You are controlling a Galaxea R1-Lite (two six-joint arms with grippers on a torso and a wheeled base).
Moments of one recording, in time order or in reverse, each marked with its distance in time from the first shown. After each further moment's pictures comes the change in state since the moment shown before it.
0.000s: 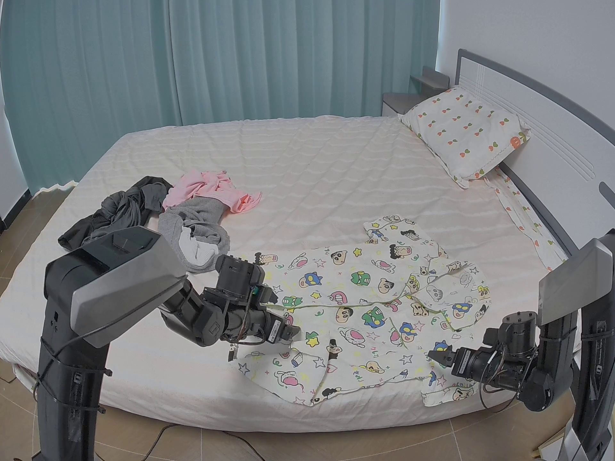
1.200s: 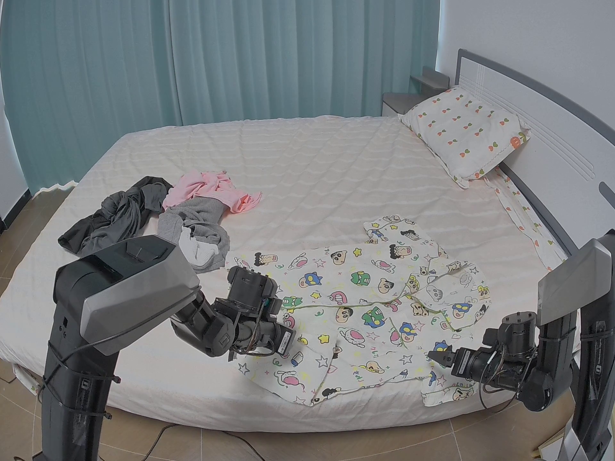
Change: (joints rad) left arm -0.039 0.009 0.018 0.002 0.000 -0.039; right arm -0.001 0.004 -0.002 0.000 0.000 -0.001
